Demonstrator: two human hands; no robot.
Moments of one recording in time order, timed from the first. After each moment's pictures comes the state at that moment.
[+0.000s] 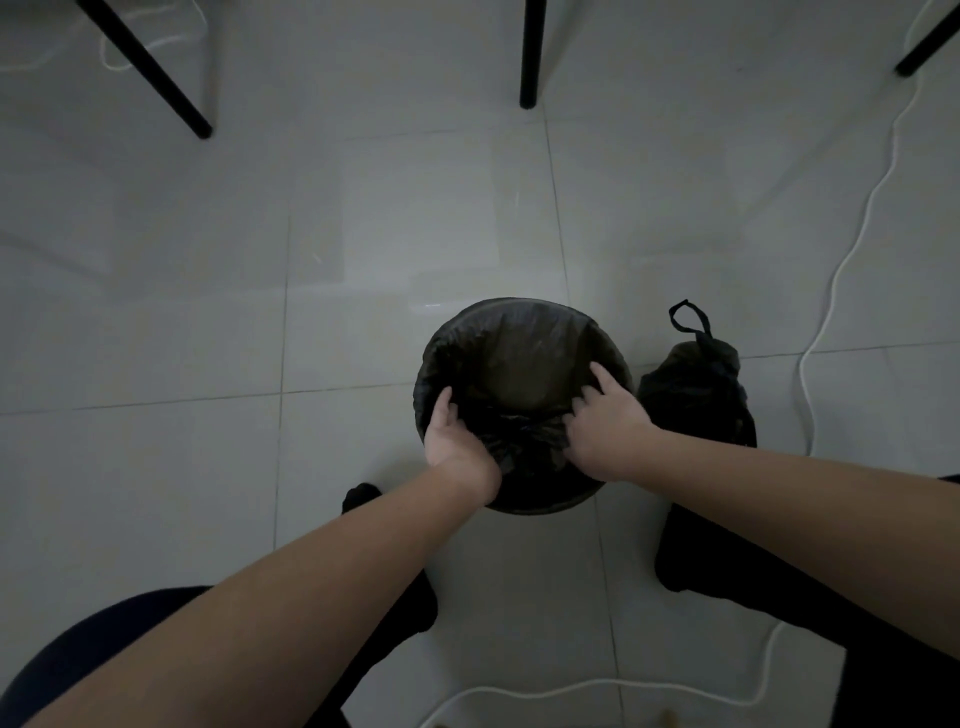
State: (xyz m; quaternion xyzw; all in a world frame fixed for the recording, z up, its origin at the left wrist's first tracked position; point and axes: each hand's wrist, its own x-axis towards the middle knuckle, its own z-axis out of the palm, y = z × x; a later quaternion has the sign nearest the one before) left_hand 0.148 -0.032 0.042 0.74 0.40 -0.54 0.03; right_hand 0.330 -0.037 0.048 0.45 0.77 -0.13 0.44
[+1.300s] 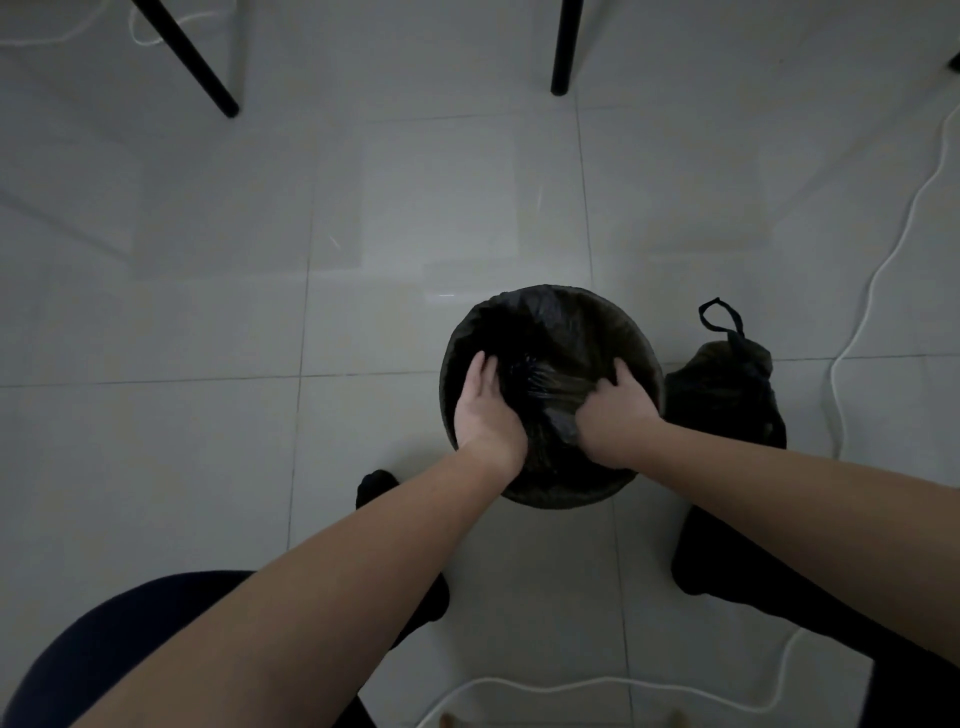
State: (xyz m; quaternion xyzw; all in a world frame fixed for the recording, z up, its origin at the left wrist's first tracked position) left_hand 0.154 -0.020 0.030 0.77 0.42 -0.48 -0.01; right_hand 0.317 -0.026 0.015 0.47 0.76 -0.11 0.43
